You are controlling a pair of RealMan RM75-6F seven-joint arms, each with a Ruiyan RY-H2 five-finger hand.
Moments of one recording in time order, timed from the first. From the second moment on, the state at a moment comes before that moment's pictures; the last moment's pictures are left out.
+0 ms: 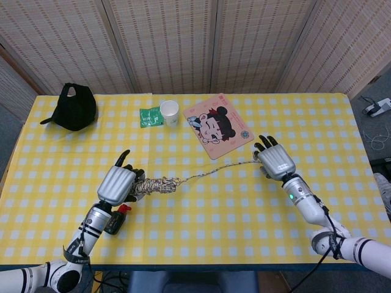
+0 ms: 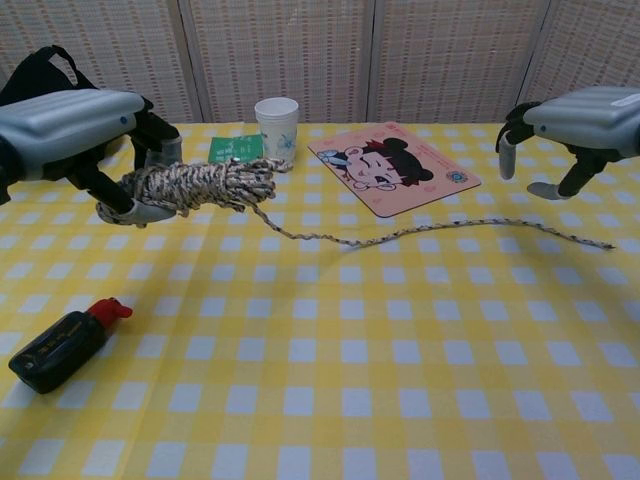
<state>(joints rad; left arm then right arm) -0.64 -1.42 -0.15 -1.75 1.22 1.17 0.53 0.69 -1.34 0.20 -1.41 -1.18 0.79 -0.47</state>
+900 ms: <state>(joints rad) -0.64 -1.42 -0.14 -1.76 1.23 1.18 0.51 0.88 -1.67 0.19 -1.09 -0.91 0.78 -0.66</state>
